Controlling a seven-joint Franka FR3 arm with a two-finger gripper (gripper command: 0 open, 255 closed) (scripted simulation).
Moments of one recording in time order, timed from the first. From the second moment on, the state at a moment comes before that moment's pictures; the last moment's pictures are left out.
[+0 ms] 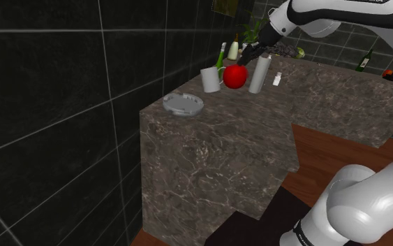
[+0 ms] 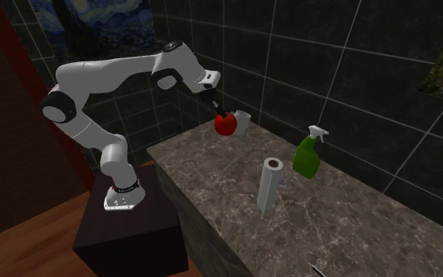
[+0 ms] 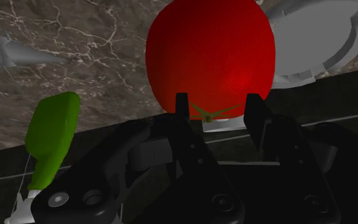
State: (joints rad) arm 0.07 -0.46 -0.27 -2.01 0.11 2.09 -0.34
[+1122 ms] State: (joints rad) arm 0.15 -0.19 -0.02 -1.67 0.04 2.04 0.02
